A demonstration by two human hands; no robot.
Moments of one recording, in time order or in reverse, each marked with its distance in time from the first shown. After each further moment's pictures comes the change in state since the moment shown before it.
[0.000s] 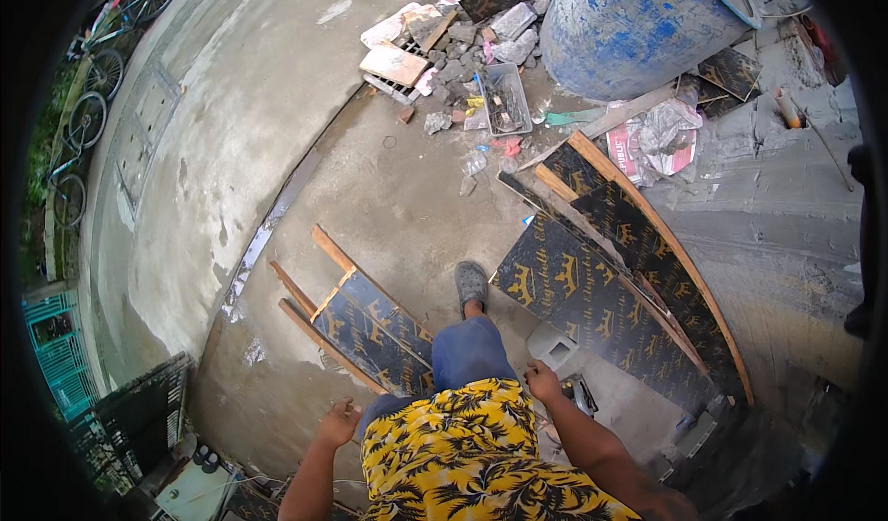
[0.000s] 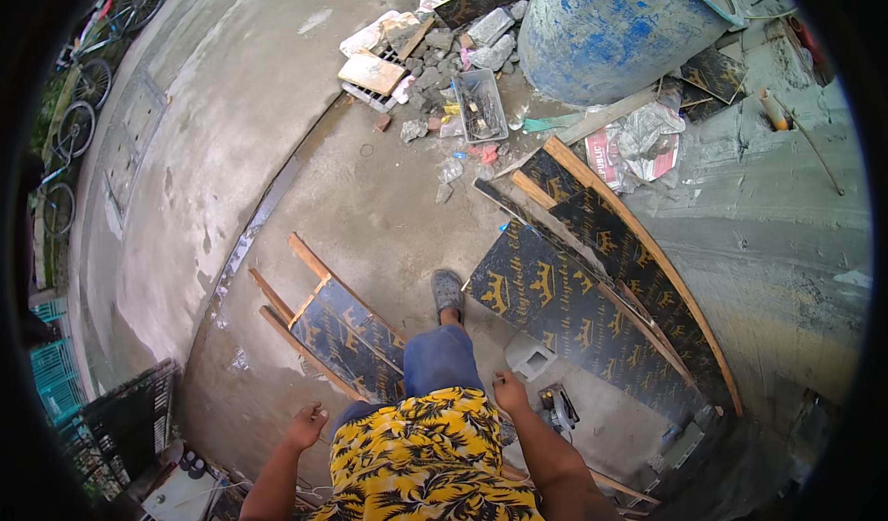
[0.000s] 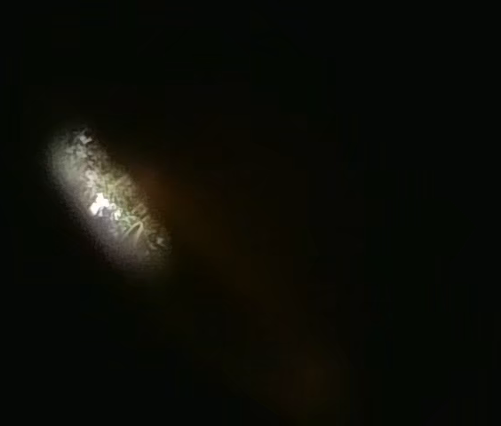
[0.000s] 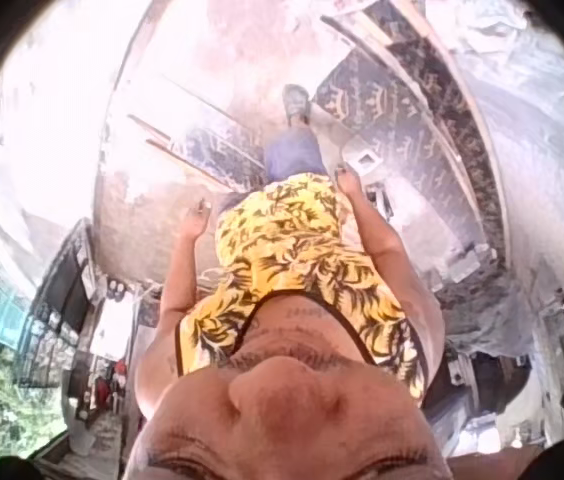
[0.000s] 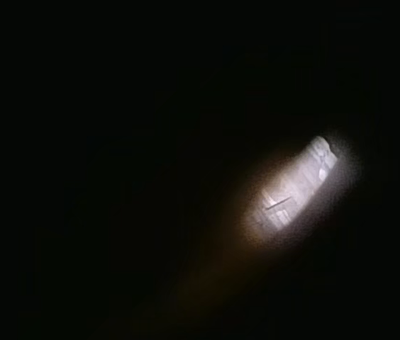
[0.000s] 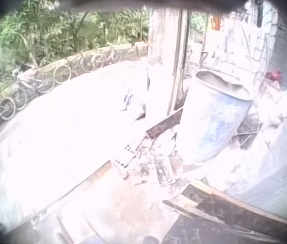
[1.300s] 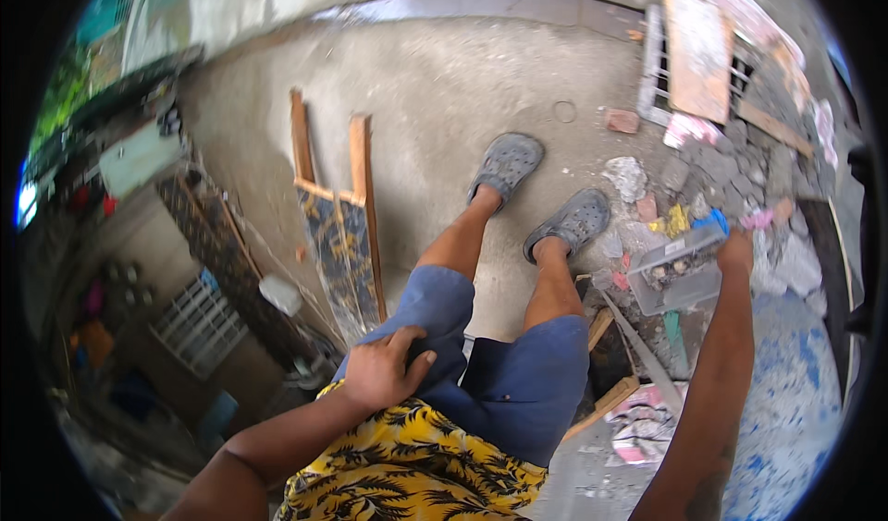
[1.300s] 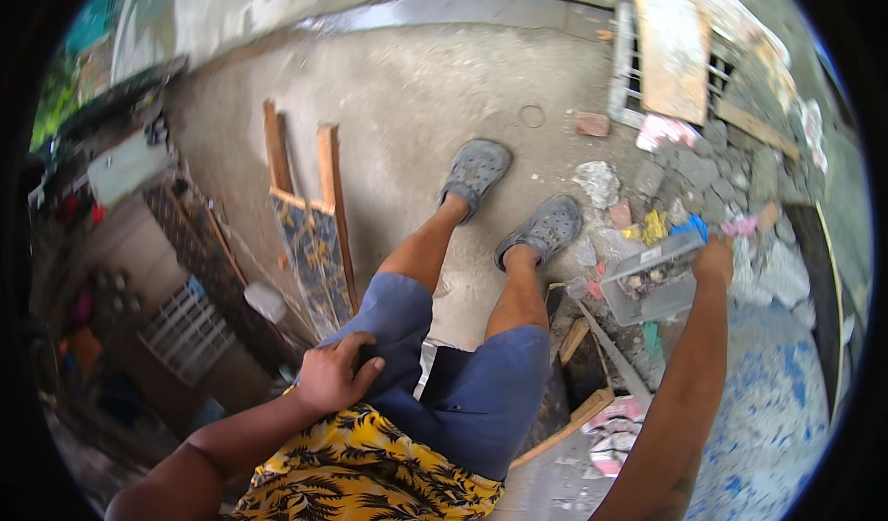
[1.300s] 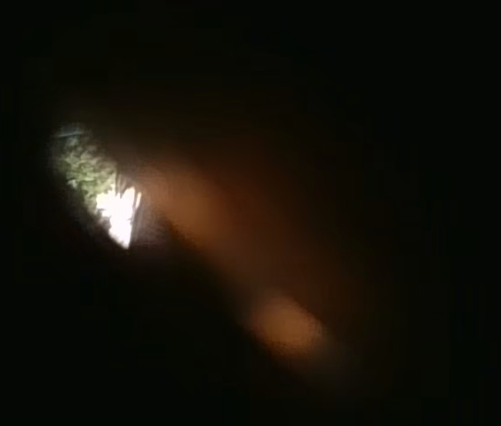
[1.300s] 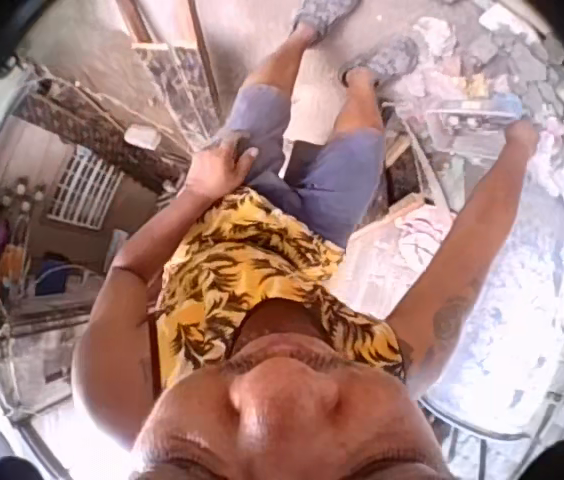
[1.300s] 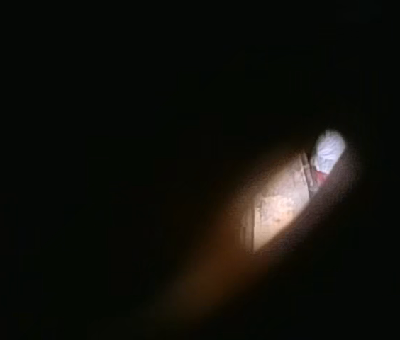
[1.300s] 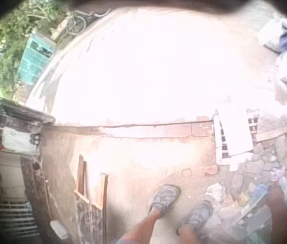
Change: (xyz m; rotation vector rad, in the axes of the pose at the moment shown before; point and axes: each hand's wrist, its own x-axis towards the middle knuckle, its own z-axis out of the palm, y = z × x) left_hand 0.316 0.481 -0.138 -0.246 0.123 -0.238; right_hand 0.811 -0.746 -0.287 -1.591 0.160 -0.458
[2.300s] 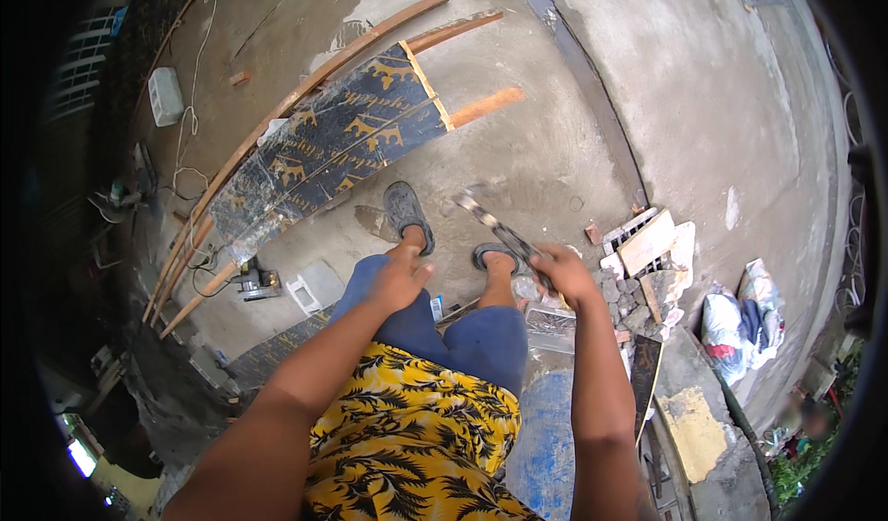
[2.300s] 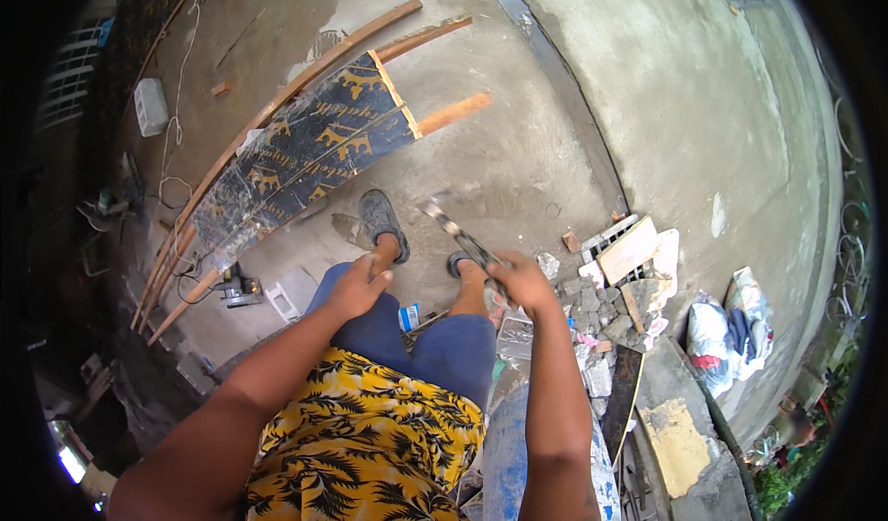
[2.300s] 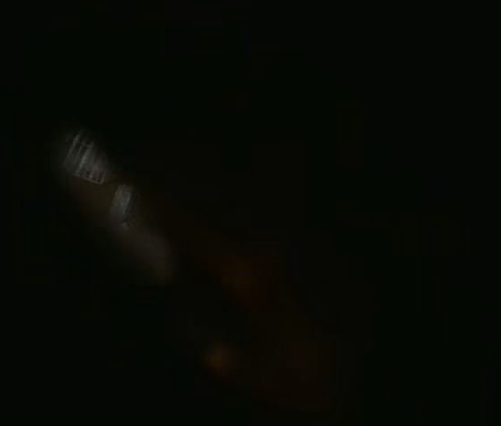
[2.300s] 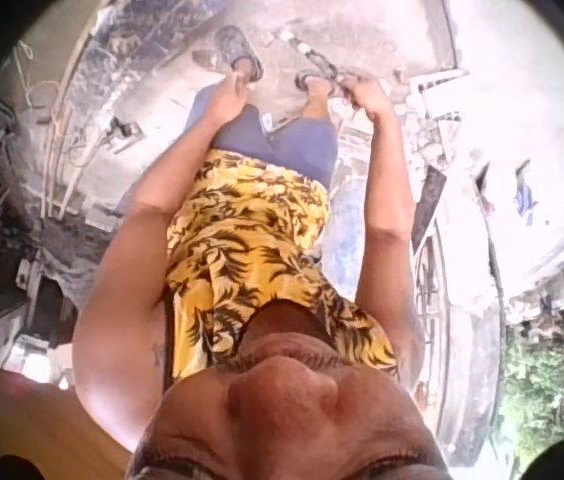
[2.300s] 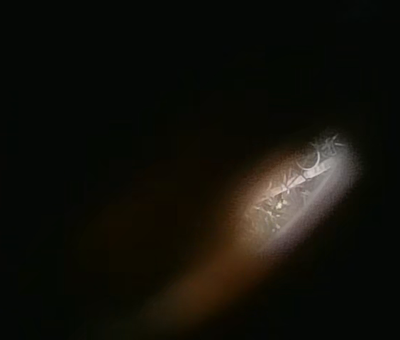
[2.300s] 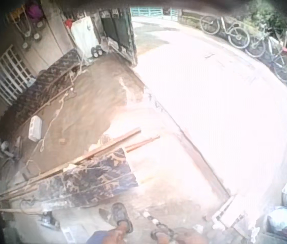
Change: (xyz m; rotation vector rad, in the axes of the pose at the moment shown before) left_hand -0.099 -0.186 0.167 -1.105 0.307 -0.413; right_hand -0.469 -0.397 -0.222 0.449 -0.764 -0.642
